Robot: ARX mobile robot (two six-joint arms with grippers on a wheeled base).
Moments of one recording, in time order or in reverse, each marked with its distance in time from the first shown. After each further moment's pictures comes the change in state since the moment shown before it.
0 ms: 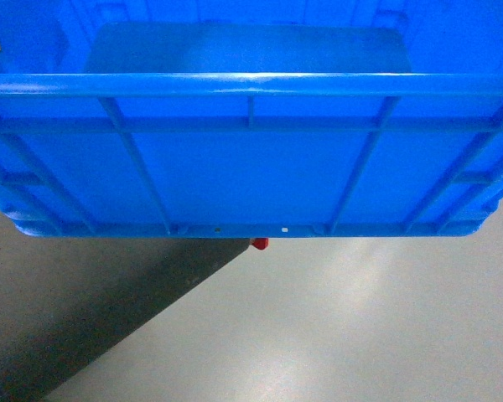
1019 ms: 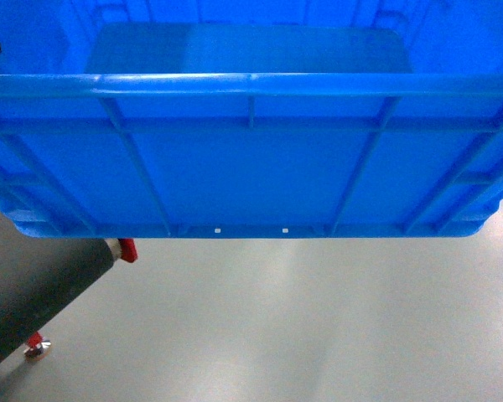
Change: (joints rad) left arm 0.000 0.000 0.000 -0.001 0.000 -0.001; right arm 0.000 0.000 0.000 -0.001 0.000 0.000
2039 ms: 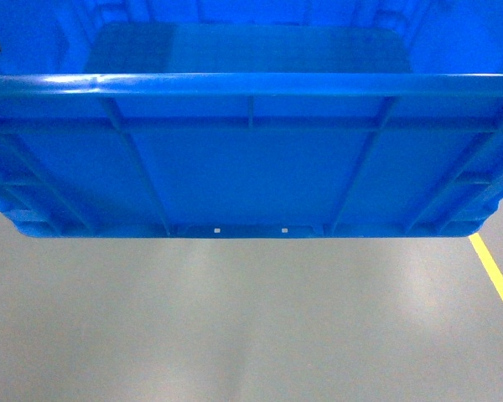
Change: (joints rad) left arm 0.000 0.000 0.000 0.000 0.000 0.000; right arm 0.000 0.000 0.000 0.000 0.000 0.000
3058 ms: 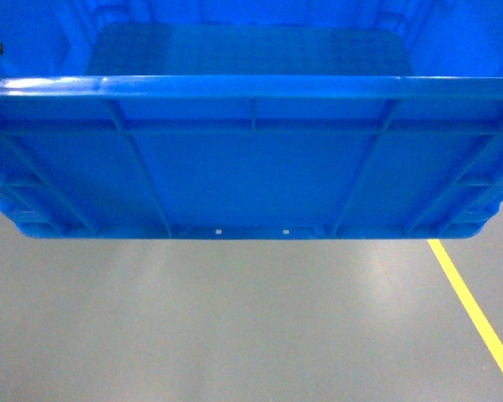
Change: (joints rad) left arm -0.005 0.002 0.000 -0.001 -0.001 -0.005; right arm -0.001 -0.001 -0.004 0.001 0.003 0.000
